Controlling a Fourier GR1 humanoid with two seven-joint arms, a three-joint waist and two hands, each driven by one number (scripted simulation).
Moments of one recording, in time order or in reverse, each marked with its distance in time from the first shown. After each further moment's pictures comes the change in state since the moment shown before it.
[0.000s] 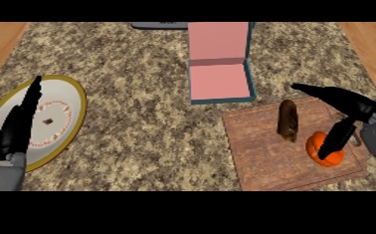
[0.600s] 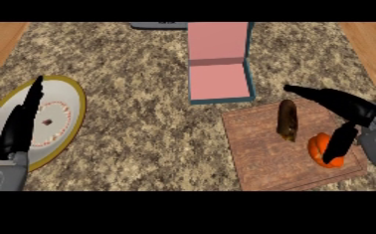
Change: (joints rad) left arm -0.006 -0.045 0.049 -0.002 -0.049 -0.035 0.003; right arm 0.087 0.050 -0.109 -0.222 0.007 0.135 0.026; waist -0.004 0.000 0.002
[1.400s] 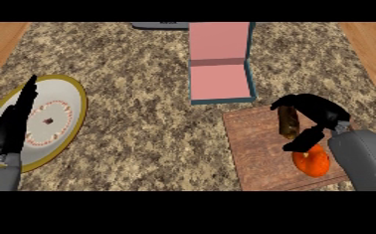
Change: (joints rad) left arm 0.010 -0.011 0.060 -0.028 -0.029 -0.057 0.000; right arm 0.002 0.148 0.009 0.035 0.216 -0.075 0.123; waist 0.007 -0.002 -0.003
